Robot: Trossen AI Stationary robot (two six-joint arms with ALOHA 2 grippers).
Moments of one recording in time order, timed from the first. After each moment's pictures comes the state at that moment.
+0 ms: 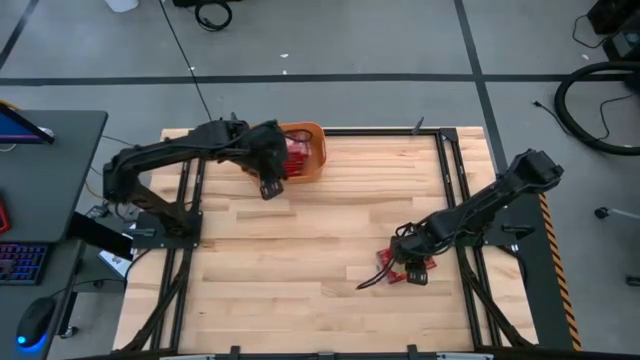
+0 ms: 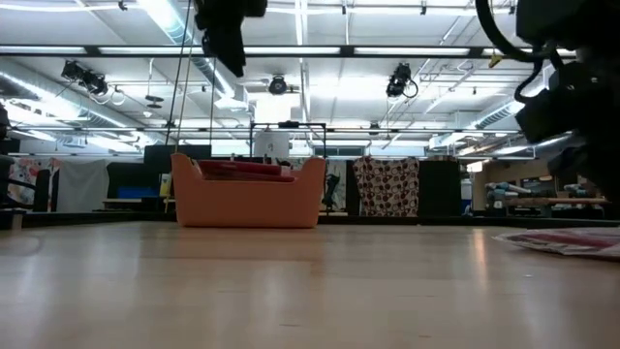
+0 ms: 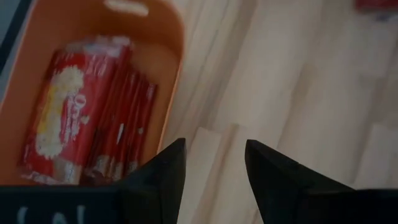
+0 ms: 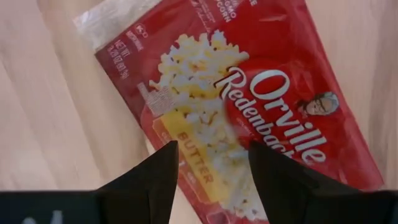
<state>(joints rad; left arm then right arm) 0.25 1.49 1.55 -1.15 -0.07 -0.07 0.42 1.38 0.64 -0.66 -0.14 0.66</state>
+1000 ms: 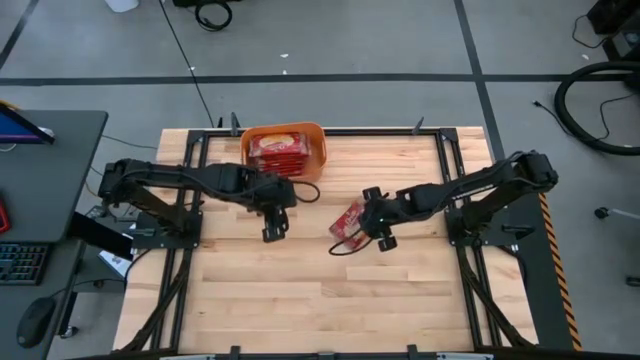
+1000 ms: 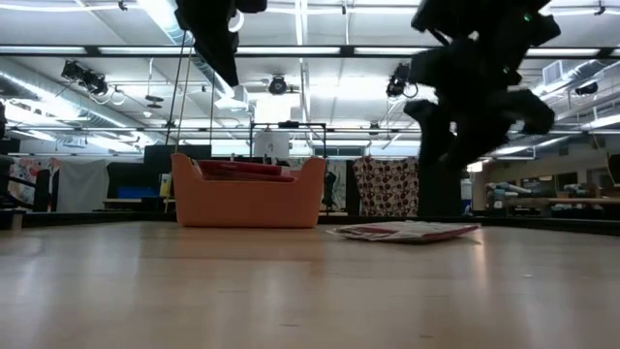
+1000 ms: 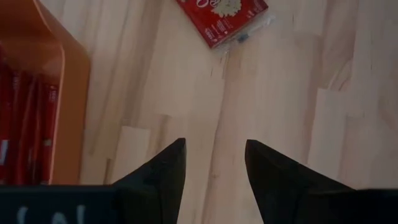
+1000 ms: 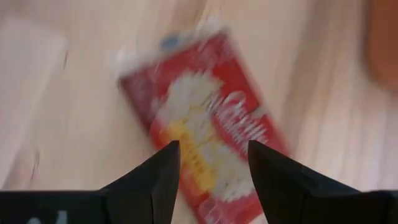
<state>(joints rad) -0.04 1.48 1.35 -0.97 -0.09 -0.20 0.10 1.42 0.82 -0.44 0.16 -0.27</state>
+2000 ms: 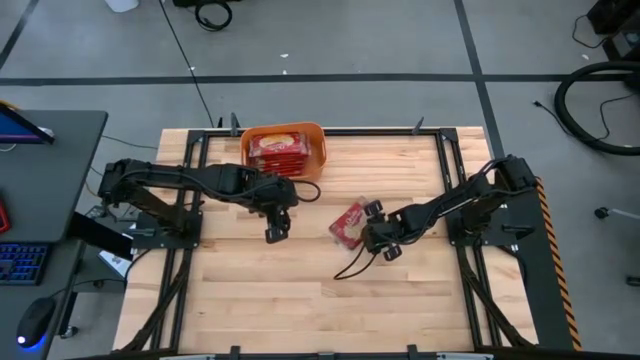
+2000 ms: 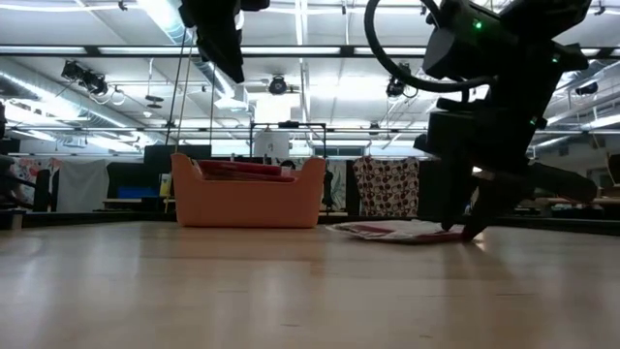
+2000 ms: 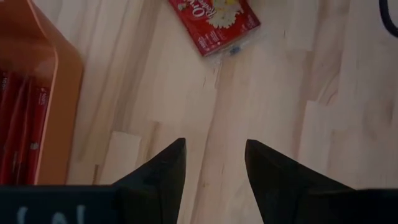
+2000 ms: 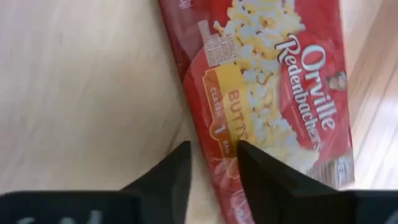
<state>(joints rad) -0.05 1.48 1.35 -0.94 -0.08 -0.25 0.21 1.62 0.74 -0.38 0.35 -0.29</state>
